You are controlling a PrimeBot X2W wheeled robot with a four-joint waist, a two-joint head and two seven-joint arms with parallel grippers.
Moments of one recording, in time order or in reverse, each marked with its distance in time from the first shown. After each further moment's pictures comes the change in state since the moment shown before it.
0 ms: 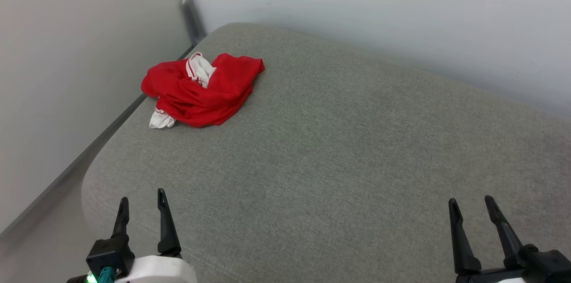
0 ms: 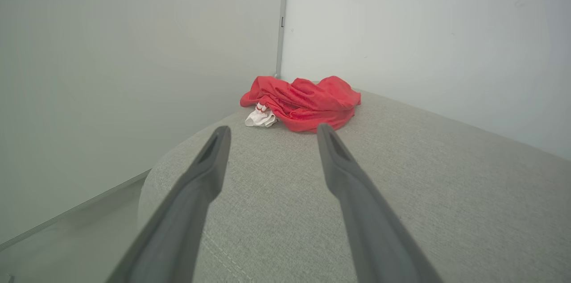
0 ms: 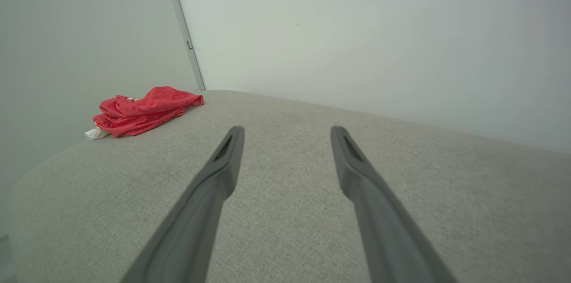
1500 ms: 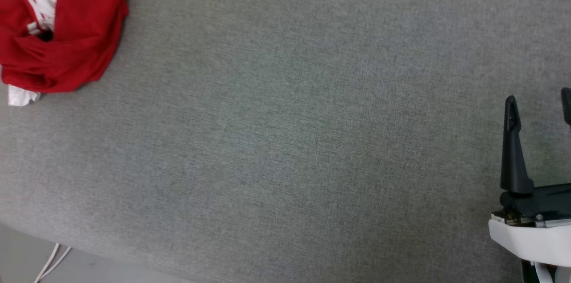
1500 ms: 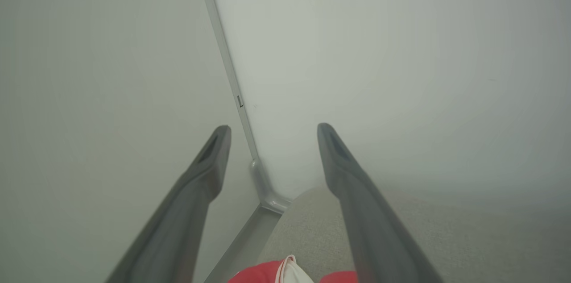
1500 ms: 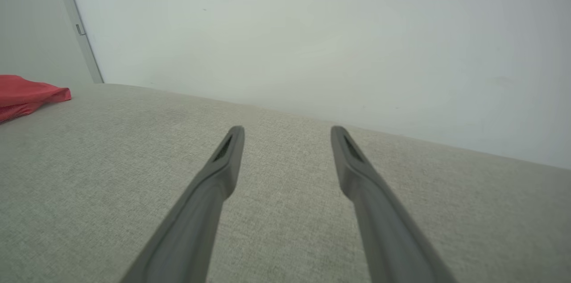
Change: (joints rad) left arm -1.033 0.477 0.206 0.472 -0.135 -0.283 0.198; right arm -0.211 0.000 -0.075 -0.297 -0.206 0.000 0.000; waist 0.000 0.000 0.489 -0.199
